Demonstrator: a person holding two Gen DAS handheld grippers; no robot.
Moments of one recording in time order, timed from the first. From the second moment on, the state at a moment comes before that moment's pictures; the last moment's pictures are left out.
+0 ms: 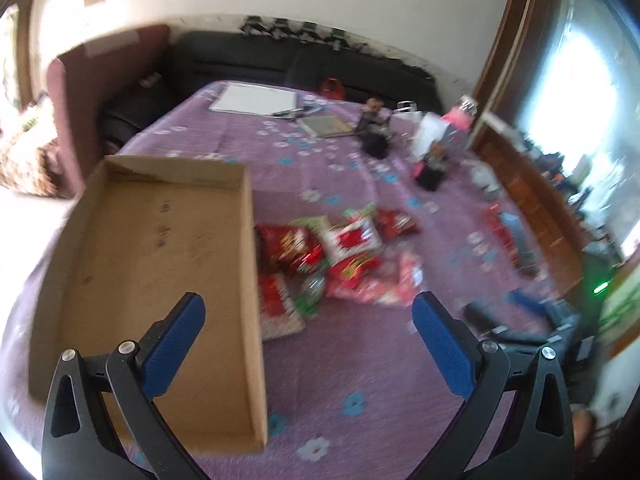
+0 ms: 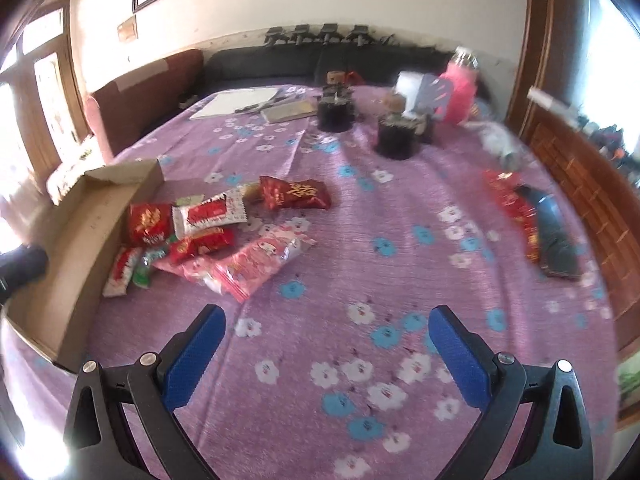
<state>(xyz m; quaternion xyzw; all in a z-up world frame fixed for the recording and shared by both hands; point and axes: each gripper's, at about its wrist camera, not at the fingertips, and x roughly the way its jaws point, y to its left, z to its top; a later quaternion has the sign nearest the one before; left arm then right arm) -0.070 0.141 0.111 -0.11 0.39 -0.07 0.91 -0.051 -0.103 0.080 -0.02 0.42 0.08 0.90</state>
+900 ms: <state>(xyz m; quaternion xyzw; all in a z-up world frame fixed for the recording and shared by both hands) 0.091 0.056 0.035 -0.01 0.55 -0.15 0.82 0.012 -0.124 0.032 0.10 0.51 0.09 0.85</state>
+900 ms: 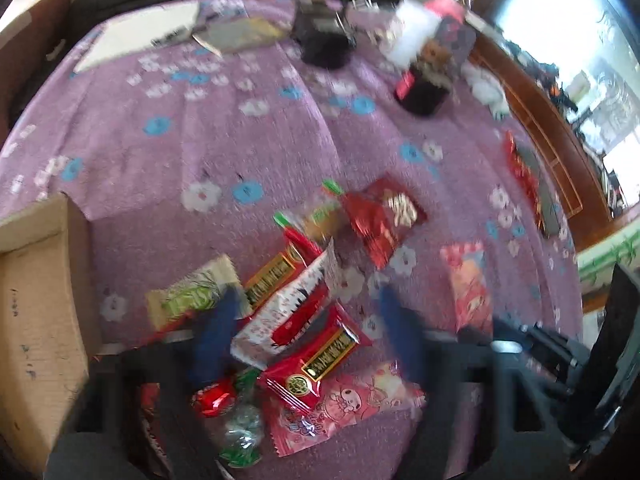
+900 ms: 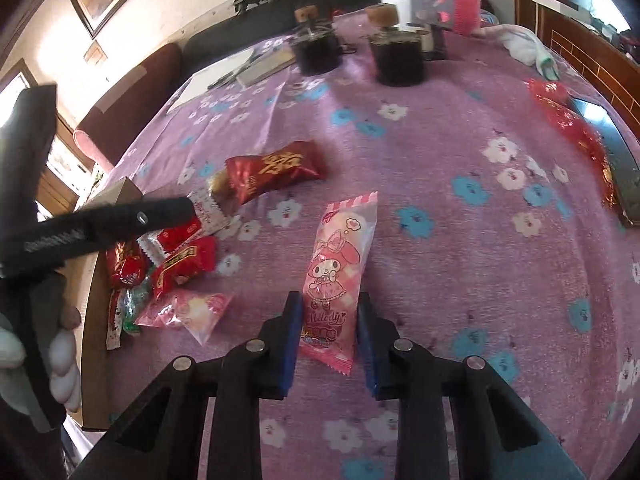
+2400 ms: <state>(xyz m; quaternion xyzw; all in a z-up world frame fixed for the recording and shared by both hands) 0.019 0.299 0.070 -0.23 0.44 -0.05 0.87 0.014 0.092 0.116 0.13 0.47 0.32 0.81</state>
